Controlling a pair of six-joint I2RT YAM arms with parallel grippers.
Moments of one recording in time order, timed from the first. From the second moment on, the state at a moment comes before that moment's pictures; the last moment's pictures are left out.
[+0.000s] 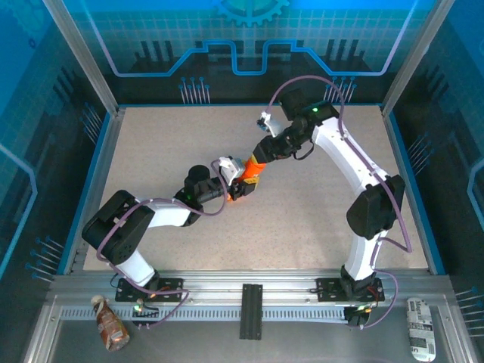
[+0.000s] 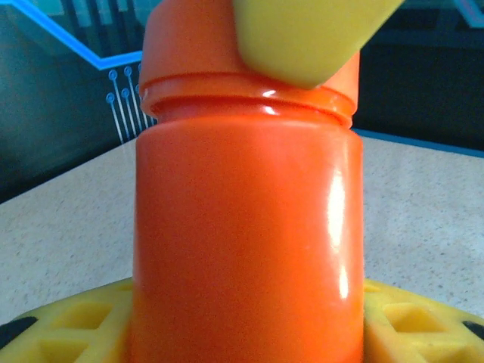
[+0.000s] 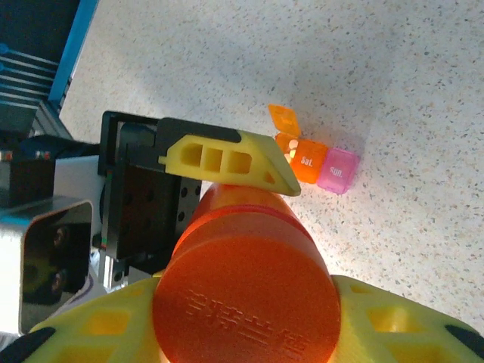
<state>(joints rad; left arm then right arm) -0.55 1.63 0.61 0.93 0.43 0.06 0.44 1.86 1.89 -1.23 -0.59 0.02</state>
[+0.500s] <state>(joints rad) -0.55 1.63 0.61 0.96 0.35 0.07 0.45 1.83 1.86 -1.14 -0.59 0.12</state>
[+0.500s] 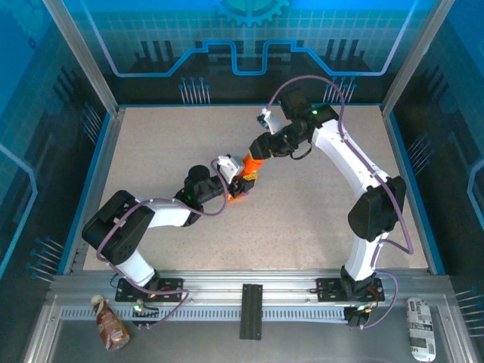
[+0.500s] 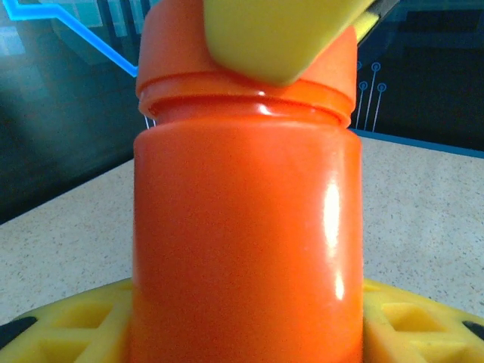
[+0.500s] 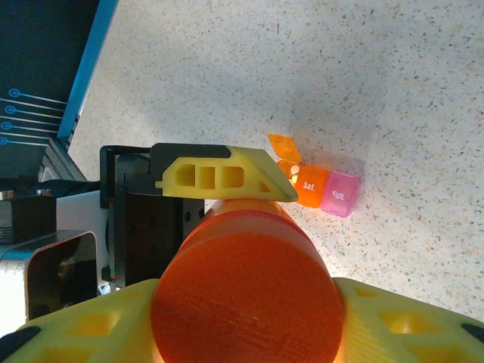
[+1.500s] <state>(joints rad) -0.57 1.63 0.63 1.10 0.40 0.02 0.37 1.55 1.83 -1.15 -0.54 0.10</state>
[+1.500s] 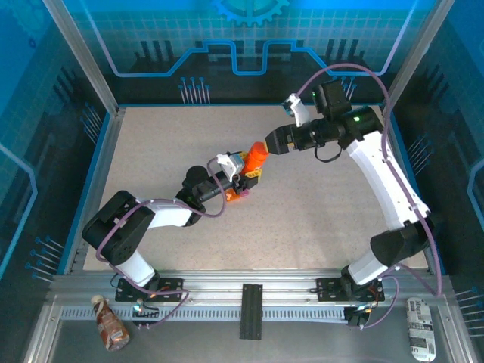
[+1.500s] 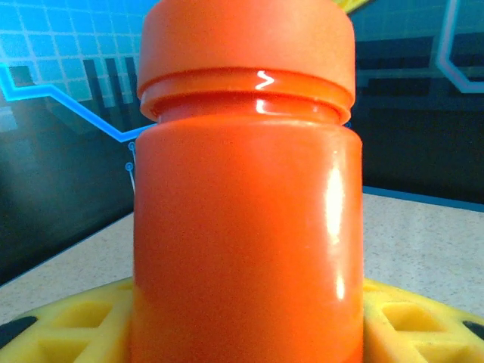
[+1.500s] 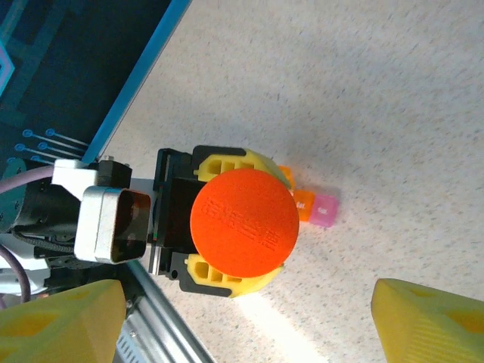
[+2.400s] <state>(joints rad) -0.55 1.66 0.68 1.14 0.67 -0.28 0.43 1.64 1.90 -1.18 -0.55 -0.17</state>
